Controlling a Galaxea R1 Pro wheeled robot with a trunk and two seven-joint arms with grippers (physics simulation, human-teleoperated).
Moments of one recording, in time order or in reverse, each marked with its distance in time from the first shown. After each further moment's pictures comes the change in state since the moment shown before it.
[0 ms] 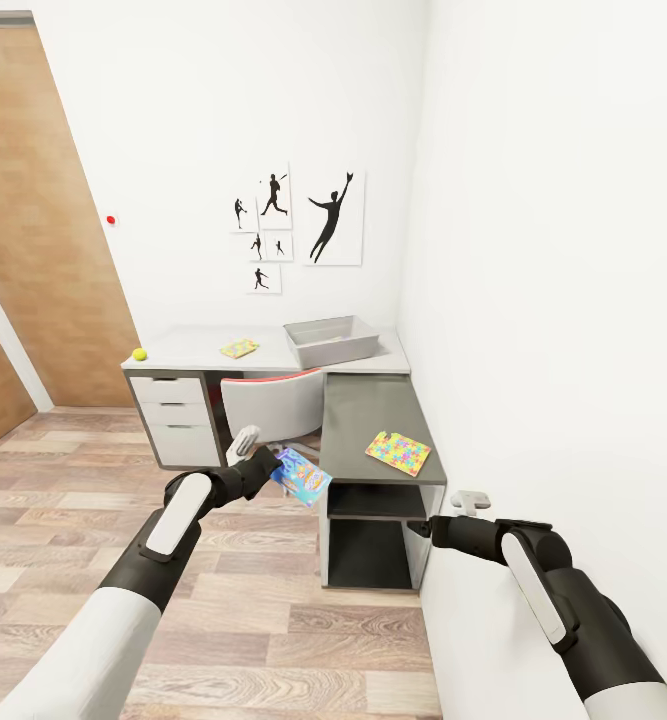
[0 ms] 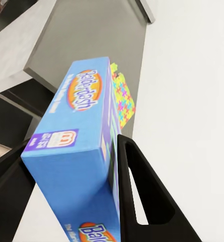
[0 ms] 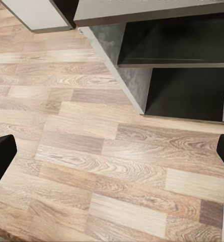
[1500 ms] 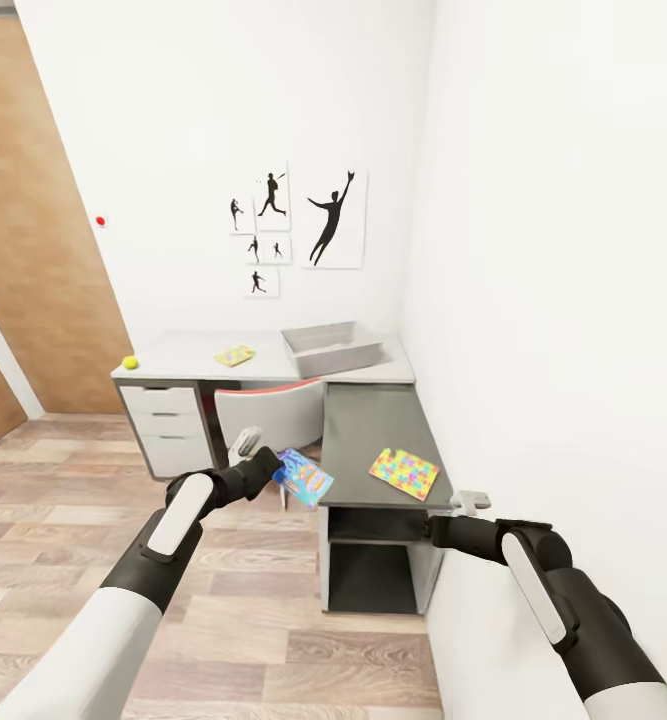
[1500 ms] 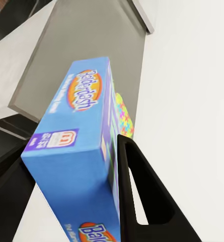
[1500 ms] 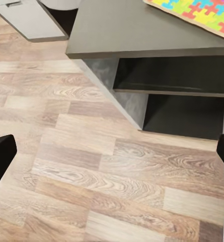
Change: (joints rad) left arm 0.000 0.000 -0.012 -0.001 -0.002 0.000 0.000; right arm 0.000 -0.001 0.000 0.000 0.000 0.001 0.000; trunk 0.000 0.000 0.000
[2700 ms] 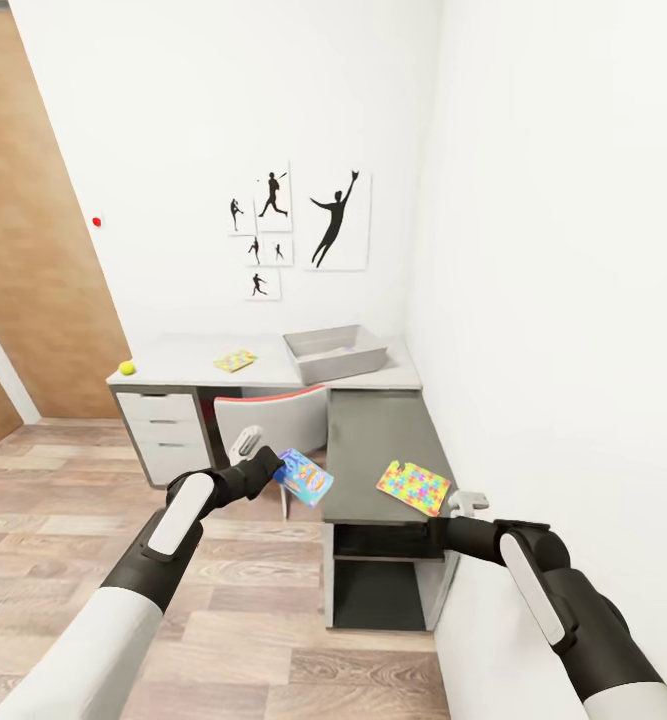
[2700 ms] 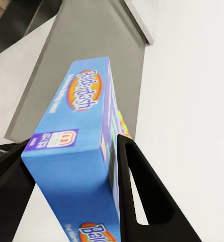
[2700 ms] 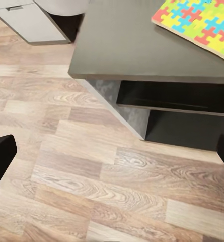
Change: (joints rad) left arm -0.001 -0.001 -0.002 -0.001 0.002 0.000 0.000; right arm 0.000 0.000 0.012 0.000 0.000 0.000 0.000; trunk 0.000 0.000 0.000
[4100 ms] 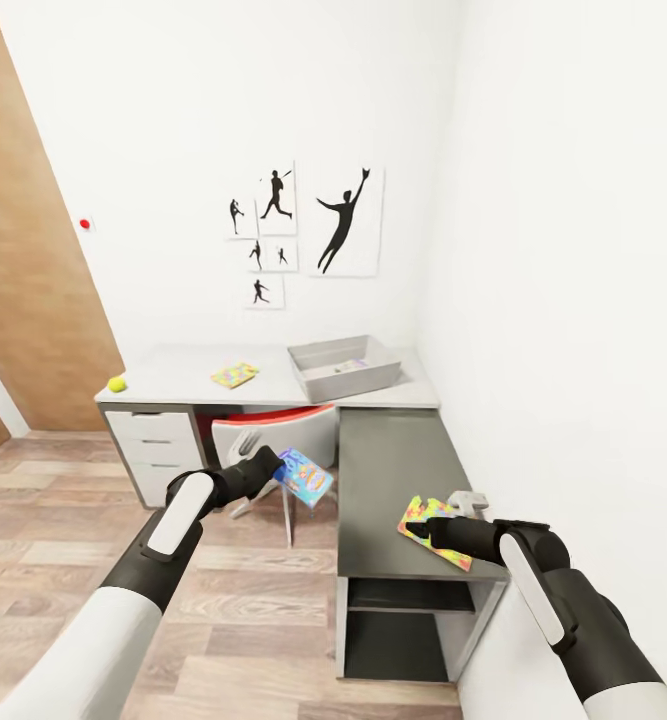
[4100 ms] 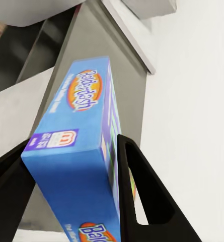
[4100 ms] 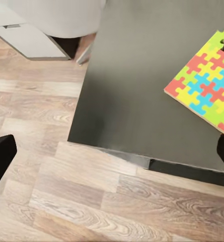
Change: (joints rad) left arm 0.000 0.001 0.000 -0.002 0.000 0.000 -0.001; right arm 0.000 0.000 0.002 -0.001 0.000 0.000 0.000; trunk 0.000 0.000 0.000
